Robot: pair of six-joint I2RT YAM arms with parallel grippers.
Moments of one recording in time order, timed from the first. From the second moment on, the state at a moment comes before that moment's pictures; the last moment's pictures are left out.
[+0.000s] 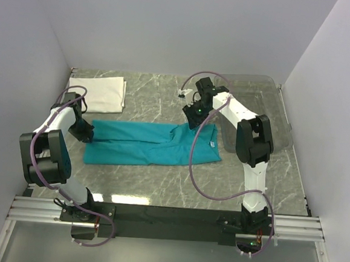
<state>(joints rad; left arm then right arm) 0.23 1.59 1.05 -0.77 -0.11 -0.75 0.40 2.15 1.77 -0.85 -0.35 -0.42</state>
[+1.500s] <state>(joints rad) 0.24 1.28 0.98 -0.64 0.05 -0.56 0.47 2.20 1.79 -0.81 -0.51 -0.25</state>
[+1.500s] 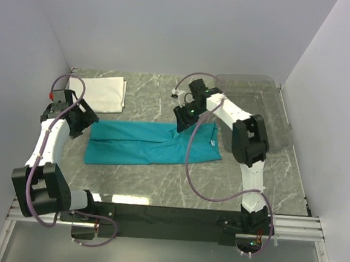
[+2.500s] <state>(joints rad) 0.02 1.78 1.28 -0.49 0.26 -0.29 0.42 1.82 1.35 -0.84 -0.53 -0.46</state>
